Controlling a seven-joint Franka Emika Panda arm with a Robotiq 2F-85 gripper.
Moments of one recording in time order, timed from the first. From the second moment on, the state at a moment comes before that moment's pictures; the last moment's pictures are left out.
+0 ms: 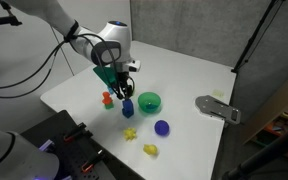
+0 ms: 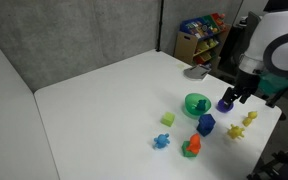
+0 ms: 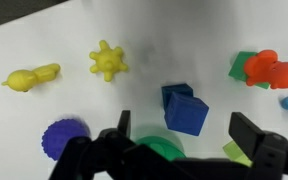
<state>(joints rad) 0.01 0.05 0.03 -2.53 0.02 2.48 0.16</state>
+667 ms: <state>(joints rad) 0.11 0.36 0.01 -2.41 -0.02 2.69 0.25</state>
